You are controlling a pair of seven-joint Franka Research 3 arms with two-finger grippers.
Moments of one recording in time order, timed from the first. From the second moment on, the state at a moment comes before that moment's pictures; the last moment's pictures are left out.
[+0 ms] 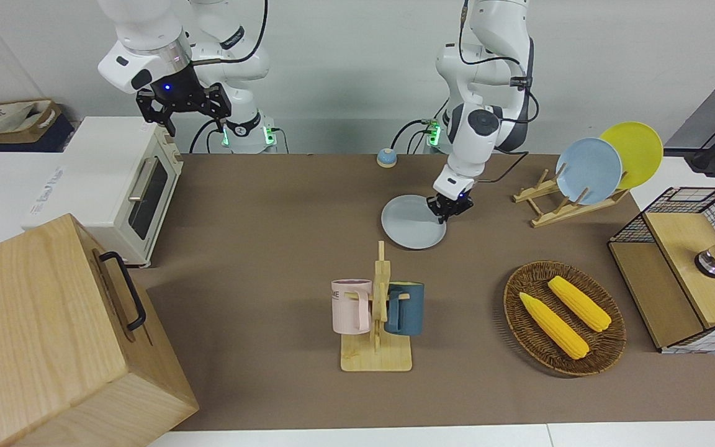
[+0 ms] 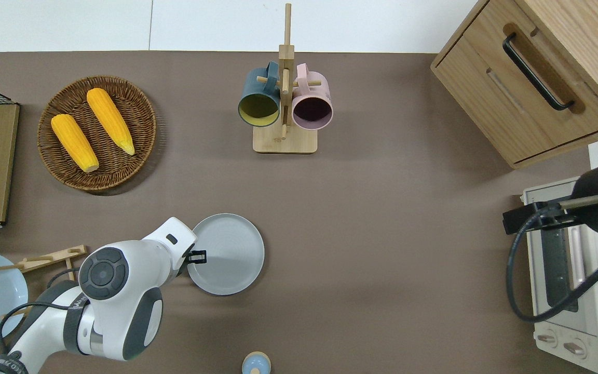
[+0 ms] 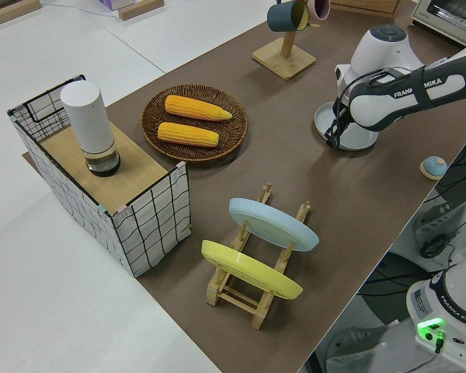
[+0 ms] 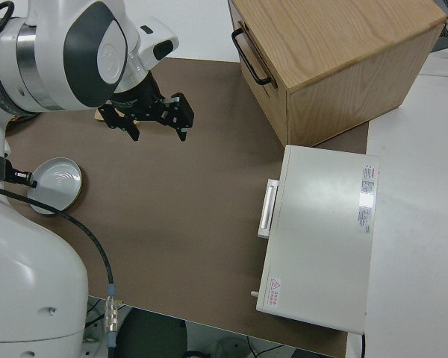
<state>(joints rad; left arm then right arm) -0.30 -0.03 -0.05 -2.51 -0.10 2.54 -0.30 -0.03 -0.02 0.14 -1.48 0.00 1.33 0.02</state>
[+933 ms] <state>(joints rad) -0.47 0.08 -0.15 -2.37 -0.10 2.56 -0.62 -0.03 -0.02 0.14 -1.48 0.00 1.33 0.02</state>
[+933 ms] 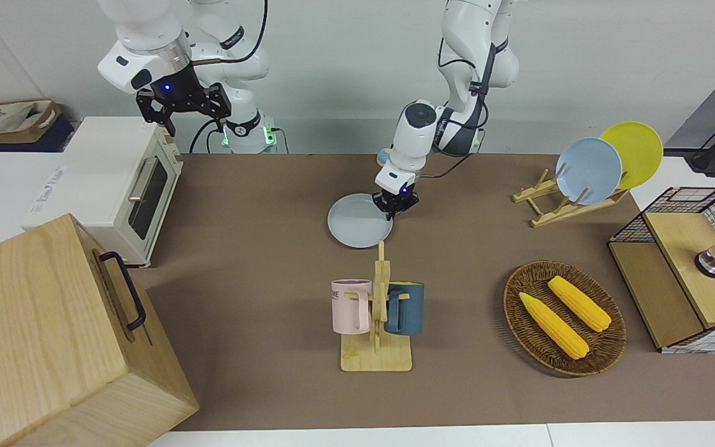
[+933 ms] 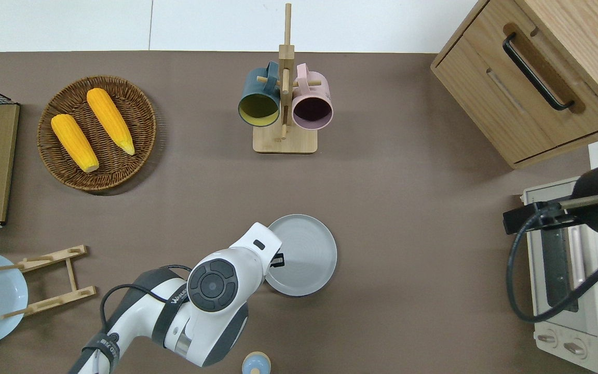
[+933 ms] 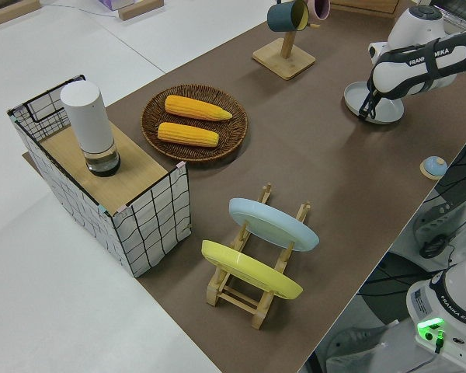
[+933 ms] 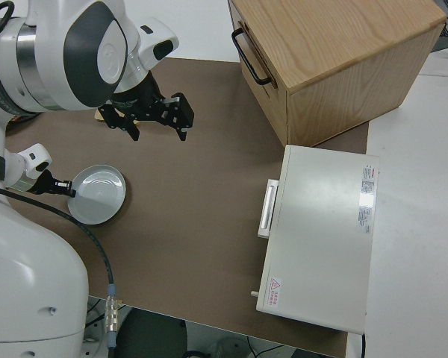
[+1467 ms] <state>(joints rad) -0.50 0.18 -0.21 -2.25 -0.10 2.58 -0.74 -0.03 -0.02 0.14 -1.48 0.00 1.33 0.02</state>
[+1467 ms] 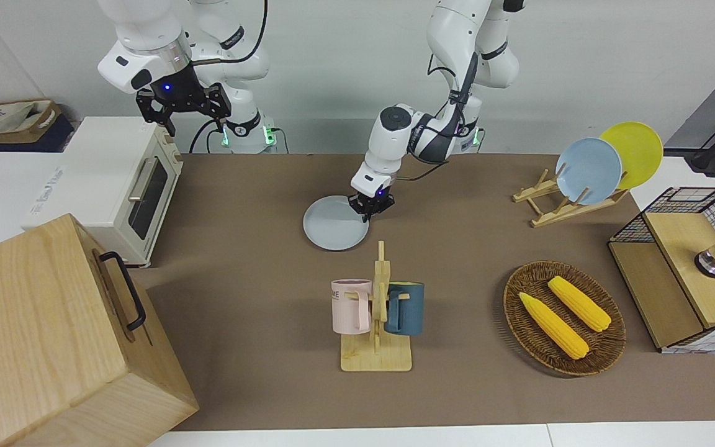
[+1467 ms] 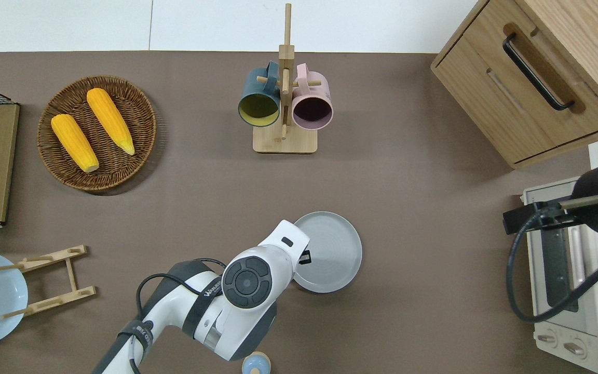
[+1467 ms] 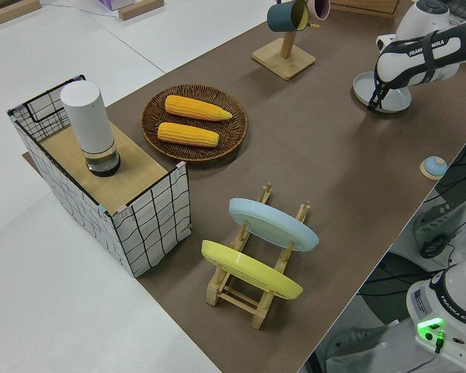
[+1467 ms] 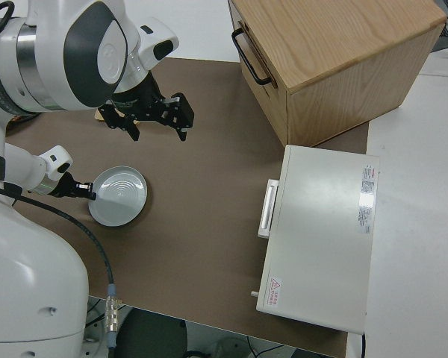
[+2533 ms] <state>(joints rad) -0.61 0.31 -0.23 -2.07 -0.10 2.58 -0.91 -0.03 -0.02 0.14 -1.48 0.00 1.33 0.02</state>
